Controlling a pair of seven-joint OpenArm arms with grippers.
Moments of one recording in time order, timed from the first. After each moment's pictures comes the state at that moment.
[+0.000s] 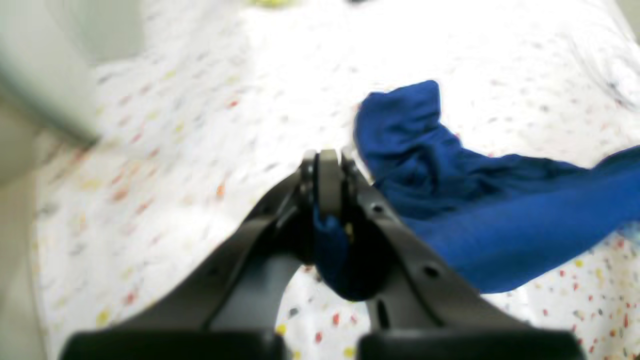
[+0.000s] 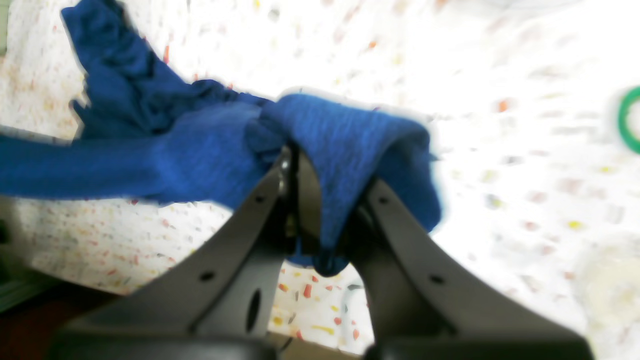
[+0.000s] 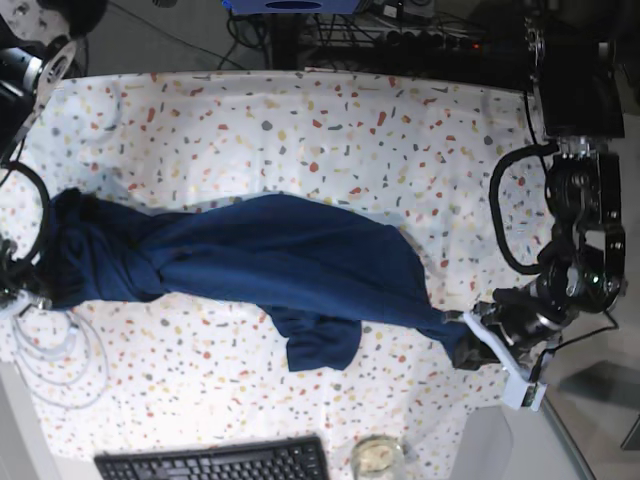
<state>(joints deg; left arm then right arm) -13.7 -21.4 -1.2 88.1 -33.3 -17.3 52.0 17.6 17.2 31.1 77.0 35.1 16.7 -86.9</state>
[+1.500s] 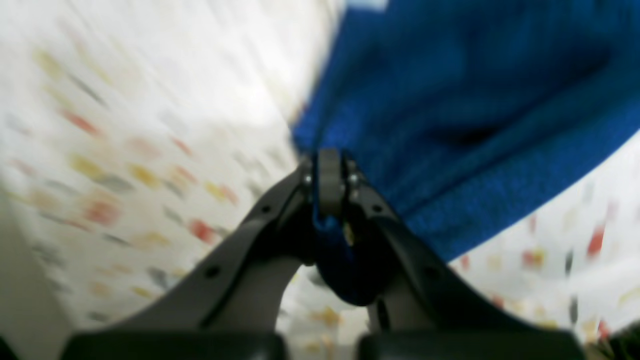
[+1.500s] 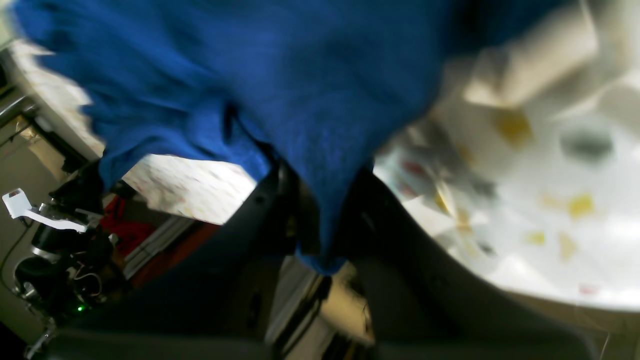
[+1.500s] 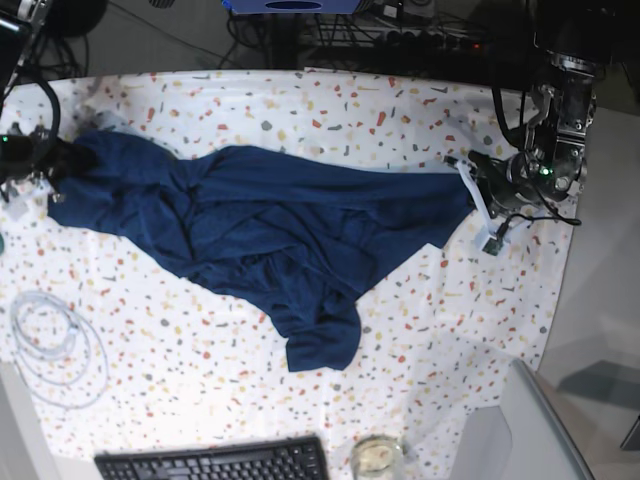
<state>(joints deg) 7.2 -24.4 3.2 86.2 -13.7 -17.6 51.8 -1.1 20.2 30.1 61.0 50.1 8.5 -84.0</state>
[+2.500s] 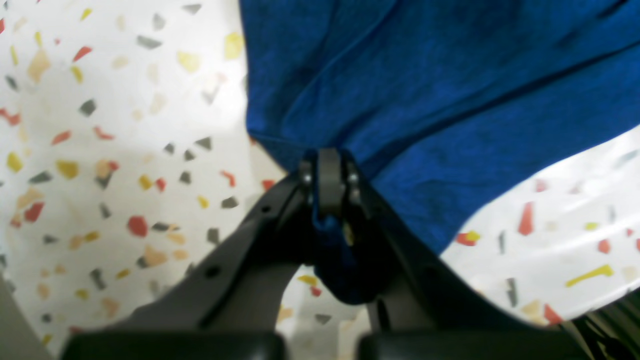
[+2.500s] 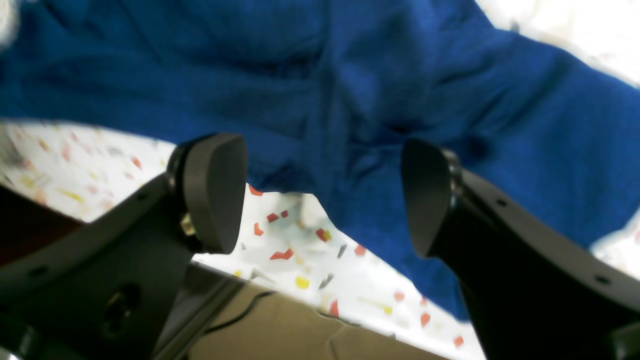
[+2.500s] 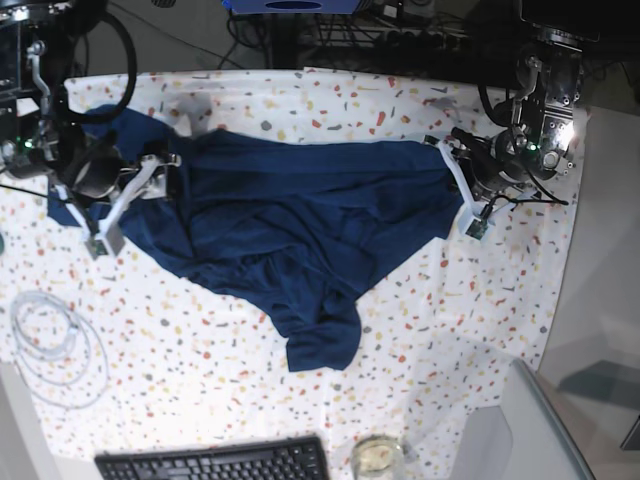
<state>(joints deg) 11.2 -22.1 2.9 91.5 -13.6 -17.6 51.1 -12.6 13.6 0.4 102.8 23.6 8.8 -63.6</state>
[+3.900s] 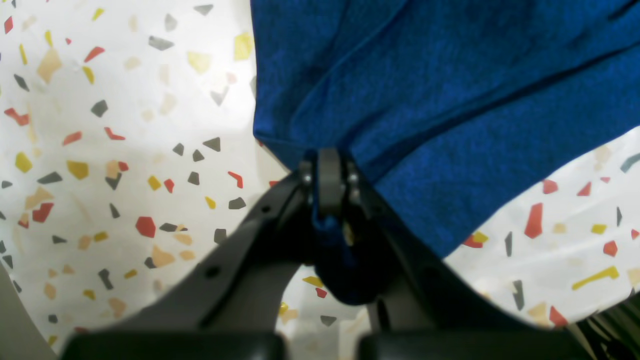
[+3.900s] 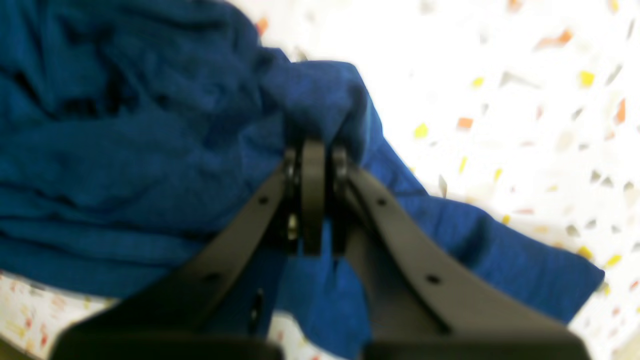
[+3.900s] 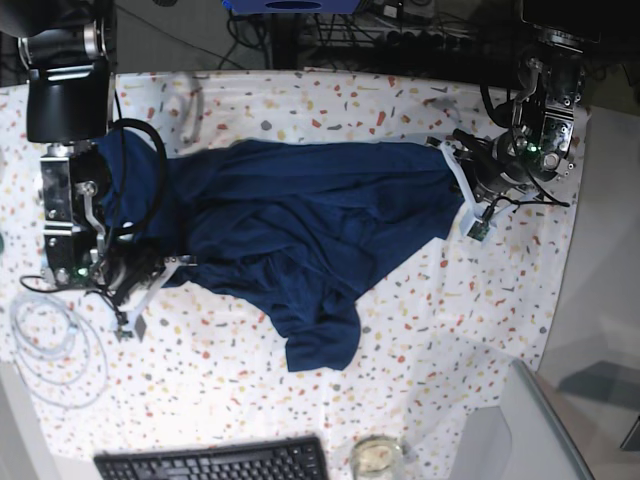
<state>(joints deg) 11.0 -22.2 2.9 91.5 -13.6 -17.6 51.1 11.8 7.6 2.0 76.0 12.7 8.8 -64.8</state>
